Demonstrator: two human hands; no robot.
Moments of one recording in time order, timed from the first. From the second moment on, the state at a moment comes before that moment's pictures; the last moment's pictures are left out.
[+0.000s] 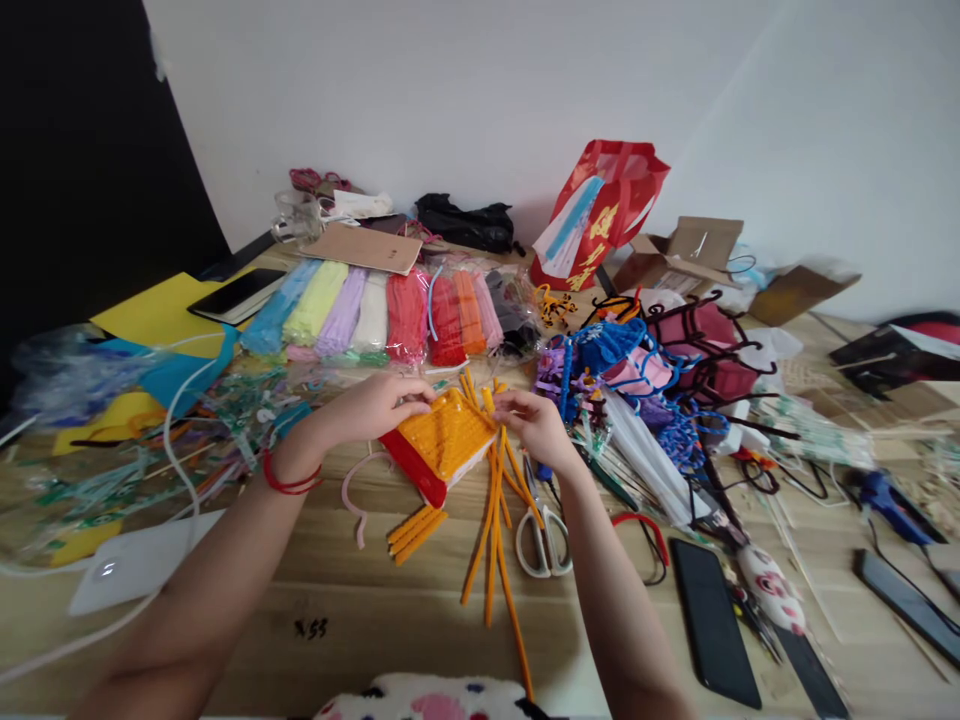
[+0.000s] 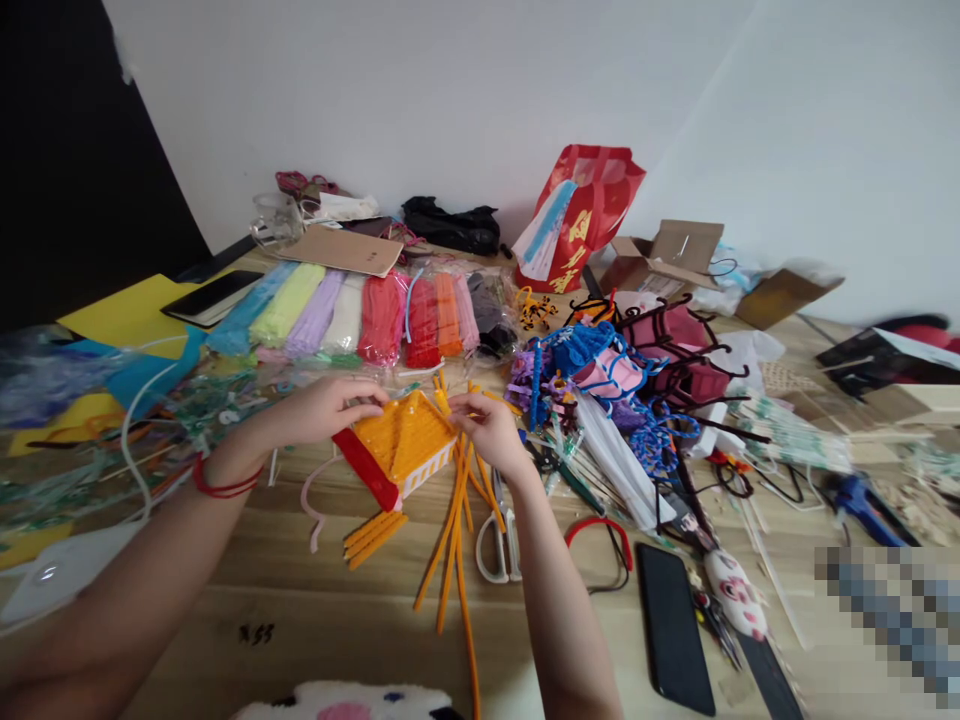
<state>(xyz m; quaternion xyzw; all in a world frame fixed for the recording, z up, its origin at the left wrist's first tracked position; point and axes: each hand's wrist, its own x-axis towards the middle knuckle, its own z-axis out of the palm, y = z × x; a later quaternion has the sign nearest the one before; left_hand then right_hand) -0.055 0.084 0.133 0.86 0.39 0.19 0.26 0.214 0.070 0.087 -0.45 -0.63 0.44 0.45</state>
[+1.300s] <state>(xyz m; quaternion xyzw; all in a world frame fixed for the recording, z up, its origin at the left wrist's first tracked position) -0.052 0.080 0.127 0.89 0.38 0.17 0.20 0.204 0.060 0.096 -0.44 -0.78 0.27 0.35</state>
